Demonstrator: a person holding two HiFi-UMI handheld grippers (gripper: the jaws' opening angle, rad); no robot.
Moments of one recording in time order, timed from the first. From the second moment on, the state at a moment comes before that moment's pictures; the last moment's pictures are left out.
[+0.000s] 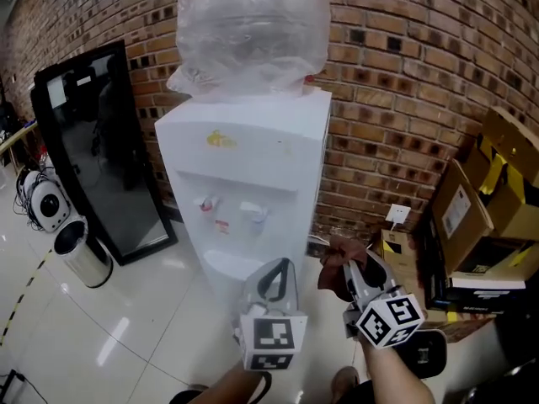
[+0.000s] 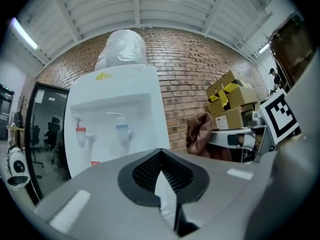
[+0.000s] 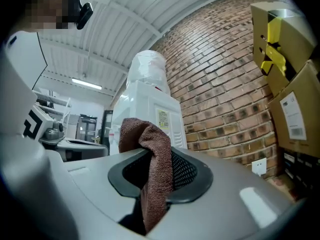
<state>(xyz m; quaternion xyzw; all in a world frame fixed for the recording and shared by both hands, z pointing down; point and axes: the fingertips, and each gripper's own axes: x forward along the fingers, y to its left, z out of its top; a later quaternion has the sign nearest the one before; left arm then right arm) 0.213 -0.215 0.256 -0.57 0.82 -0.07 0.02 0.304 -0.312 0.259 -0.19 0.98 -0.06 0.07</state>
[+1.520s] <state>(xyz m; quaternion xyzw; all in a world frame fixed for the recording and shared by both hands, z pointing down) 0.212 -0.225 0.192 -0.57 0.82 -0.05 0.06 0.281 -0.316 0.144 -0.16 0.97 -0.04 0.17</state>
